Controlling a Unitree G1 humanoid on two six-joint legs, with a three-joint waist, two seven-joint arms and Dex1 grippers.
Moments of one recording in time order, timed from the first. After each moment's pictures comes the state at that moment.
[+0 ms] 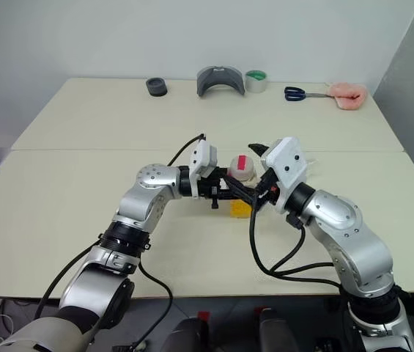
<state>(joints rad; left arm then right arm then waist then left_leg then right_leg) -0.80 0.27 -0.19 0.40 -0.27 0.14 -1.21 -0.43 -0.43 0.09 -0.62 0.37 0.68 0.43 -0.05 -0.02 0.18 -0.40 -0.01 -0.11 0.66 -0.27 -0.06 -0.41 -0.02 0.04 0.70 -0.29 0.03</state>
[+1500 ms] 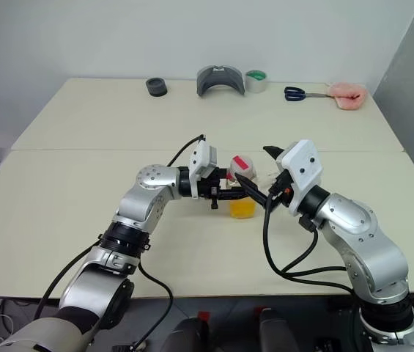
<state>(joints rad) -0.80 0.27 -0.19 0.40 -0.26 0.14 -1.21 -0.37 -0.48 0.02 -0.65 0.41 0.70 0.43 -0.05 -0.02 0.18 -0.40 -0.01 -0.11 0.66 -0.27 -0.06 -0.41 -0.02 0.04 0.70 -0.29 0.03</state>
